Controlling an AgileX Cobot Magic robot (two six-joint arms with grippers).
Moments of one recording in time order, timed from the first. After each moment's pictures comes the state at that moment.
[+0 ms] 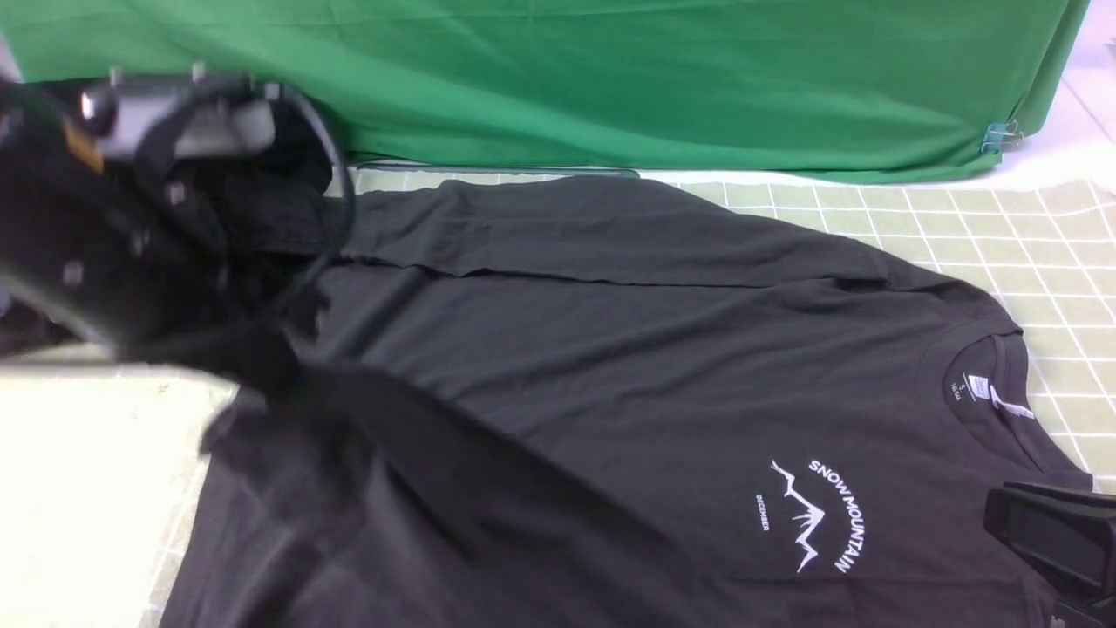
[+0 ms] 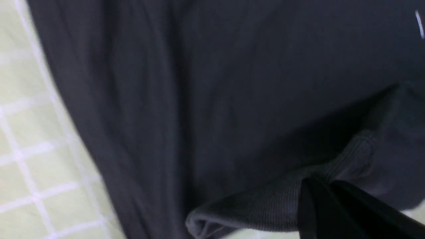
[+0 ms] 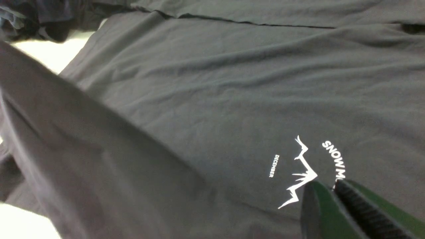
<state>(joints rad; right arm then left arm) 0.49 0.61 -0.41 0.18 0.35 0.16 -0.25 1.35 -1.29 -0.14 1.19 0.01</state>
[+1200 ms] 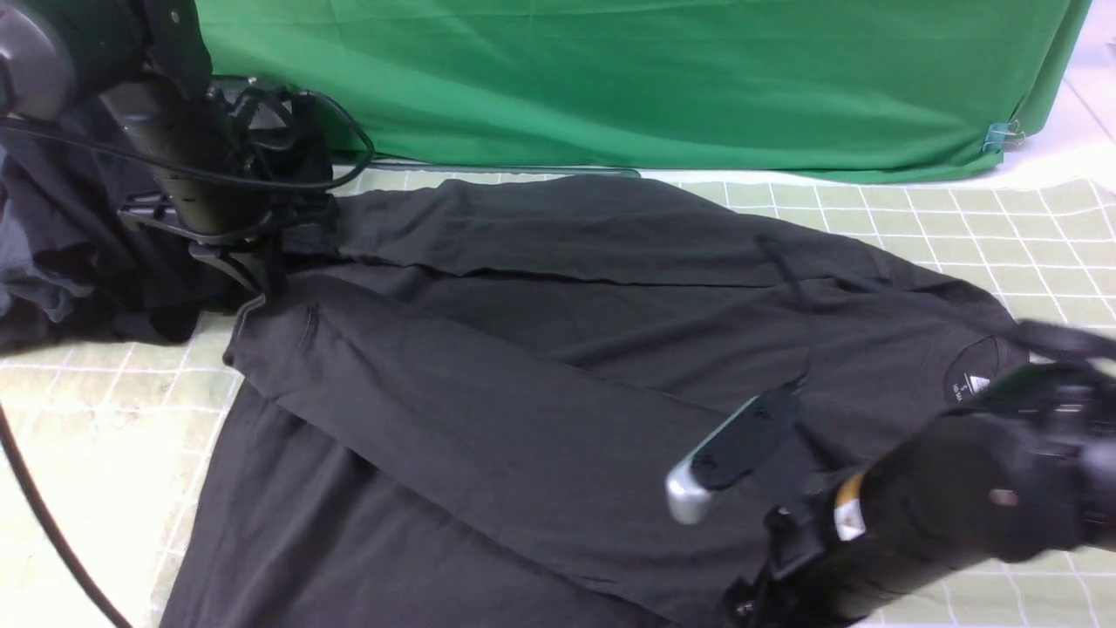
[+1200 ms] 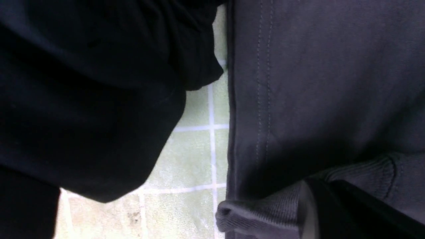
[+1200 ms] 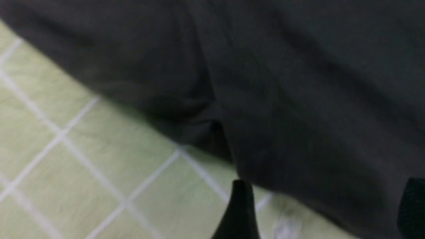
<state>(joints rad) 0.71 1.58 -0.81 0.14 0.54 -0.13 -0.06 2.05 -1.77 -0.01 1.11 -0.01</state>
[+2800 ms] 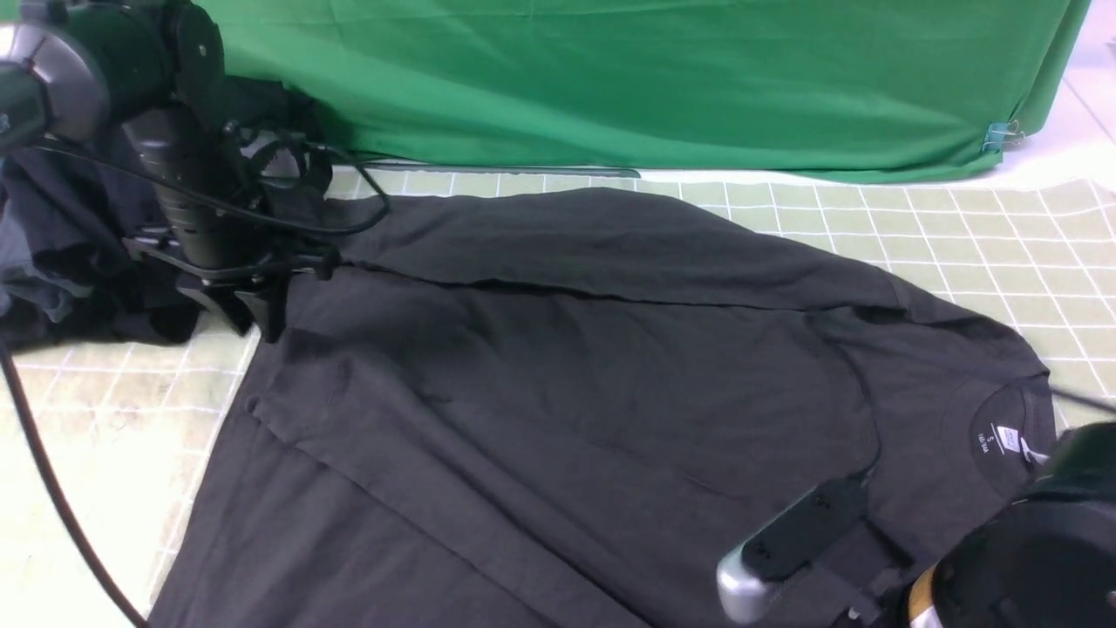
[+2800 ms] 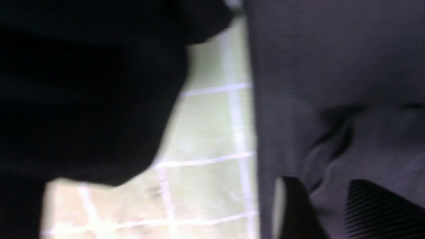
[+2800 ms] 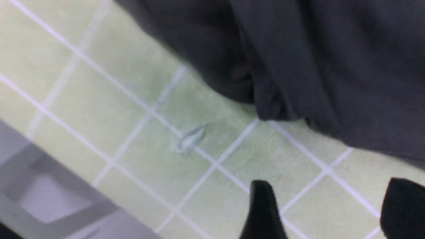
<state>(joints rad) 0.82 1.33 -0.72 0.14 0.80 0.11 -0.07 2.11 -1.78 0.07 1.21 0.00</state>
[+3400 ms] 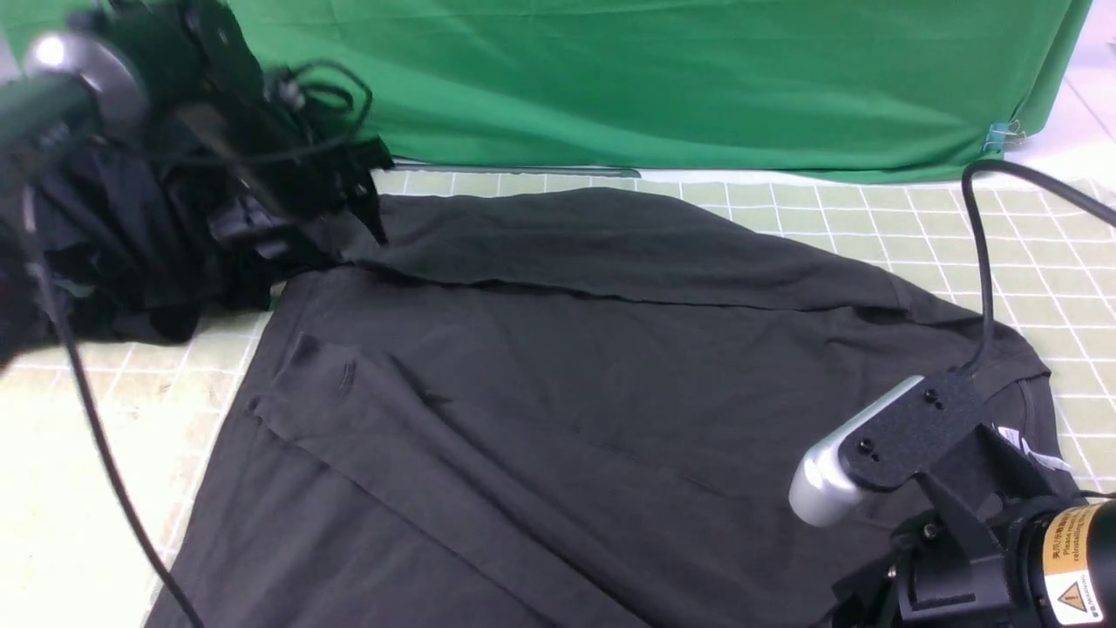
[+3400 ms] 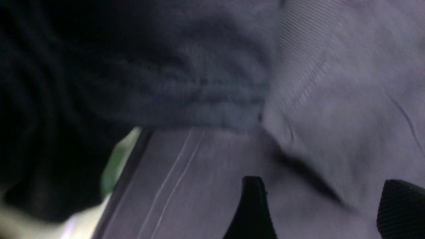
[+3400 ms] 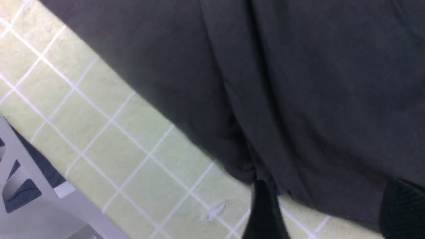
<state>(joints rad) 0.82 1.10 -0.72 0.14 0.70 0.14 -0.06 2.29 -1.96 -0.23 0.89 -0.42</state>
